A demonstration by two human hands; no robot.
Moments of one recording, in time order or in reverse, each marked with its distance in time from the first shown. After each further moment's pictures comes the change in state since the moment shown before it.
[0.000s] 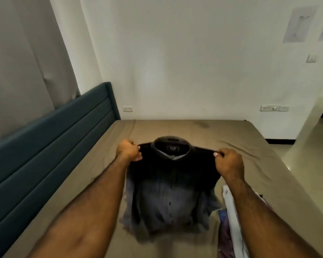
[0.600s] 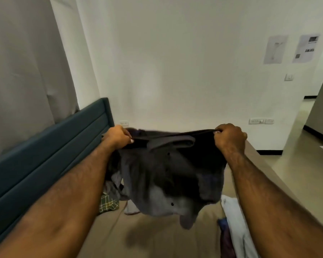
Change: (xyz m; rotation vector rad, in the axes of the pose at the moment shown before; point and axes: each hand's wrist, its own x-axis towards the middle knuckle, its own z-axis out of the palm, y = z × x) left_hand -0.031 0.069 -0.125 0.628 0.235 0.554; right_hand -0.001 -0.136 -0.083 -0.156 0.092 -0.140
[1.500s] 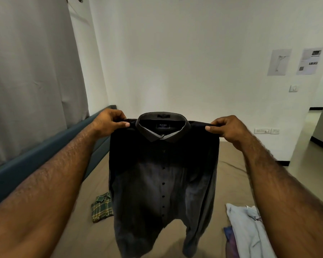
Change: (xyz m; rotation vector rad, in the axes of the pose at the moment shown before) left_hand 0.001 -0.031 -0.089 -0.399 -0.108 0.290; right_hand -0.007 -0.028 -0.064 0.643 -0.367 -0.061
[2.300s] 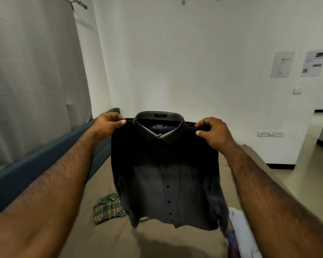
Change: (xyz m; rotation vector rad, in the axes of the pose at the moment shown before) left_hand -0.016 0.010 0.000 -0.350 0.088 -0.121; right_hand -0.001 -0.008 0.043 -0.102 0.110 -0.229
